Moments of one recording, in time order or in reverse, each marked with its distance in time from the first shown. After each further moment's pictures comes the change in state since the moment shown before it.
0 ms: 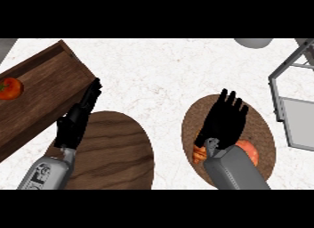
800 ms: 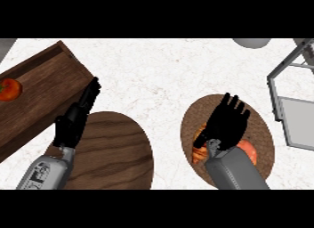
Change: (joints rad) left arm -0.002 -0.006 0.022 0.007 -0.007 -0.015 -0.006; right arm 0.024 0.005 -0.021 0.029 0.006 -0.020 0.004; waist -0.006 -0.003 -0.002
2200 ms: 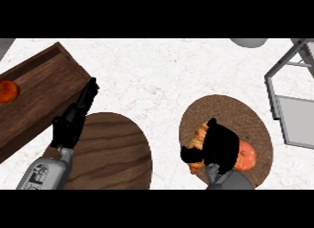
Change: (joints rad) left arm 0.015 -0.019 0.034 -0.014 -0.028 -0.020 0.009; right arm 0.167 -0.023 0.125 -0.075 -0.043 -0.031 -0.126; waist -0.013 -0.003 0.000
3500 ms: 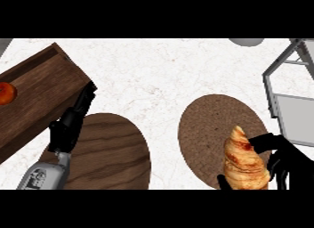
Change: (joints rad) left arm 0.038 -0.010 0.025 -0.010 -0.019 -0.023 -0.011; right arm 0.248 -0.142 -0.039 -0.845 -0.165 -0.102 -0.168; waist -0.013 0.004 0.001
